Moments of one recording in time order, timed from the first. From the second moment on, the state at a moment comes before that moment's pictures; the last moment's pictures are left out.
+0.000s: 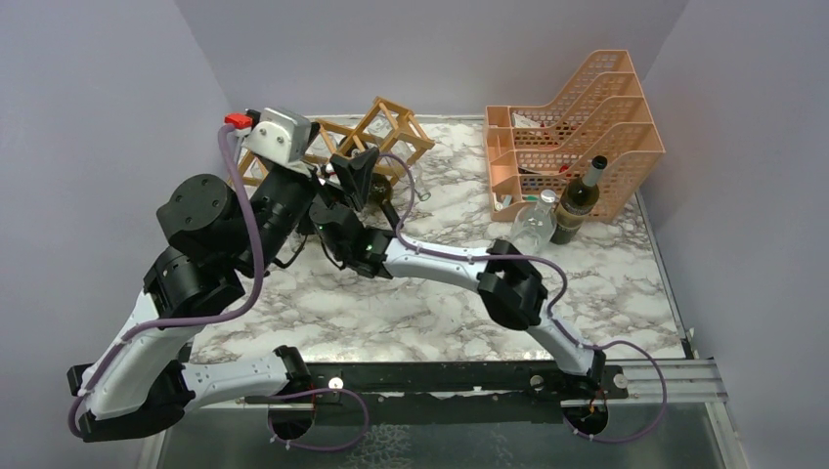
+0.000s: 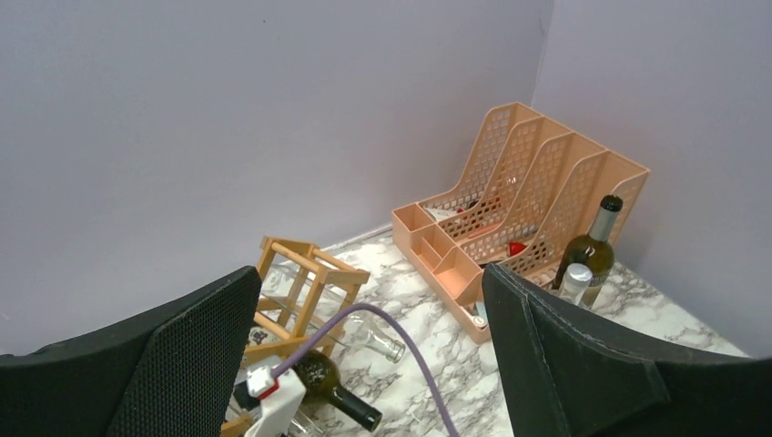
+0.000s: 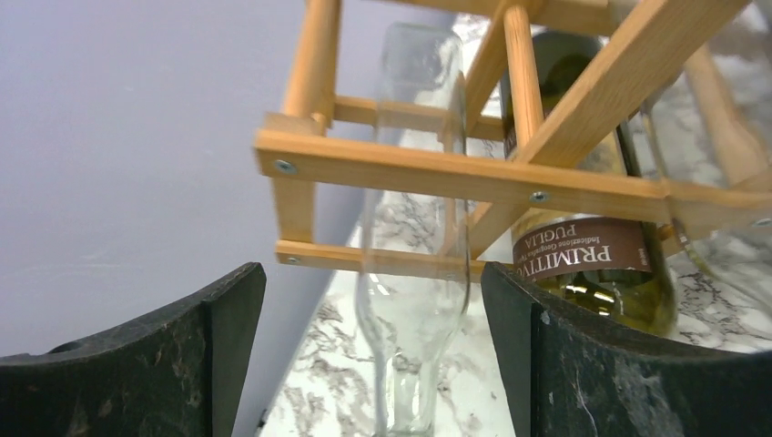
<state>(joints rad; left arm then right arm) -1.00 0.97 1.63 -0.47 -0.47 0.09 1.17 2.35 2.00 0.22 0.51 0.68</state>
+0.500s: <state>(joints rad) -1.00 0.92 1.55 -0.44 -0.47 0.09 1.11 1.74 1.44 0.24 0.45 0.55</state>
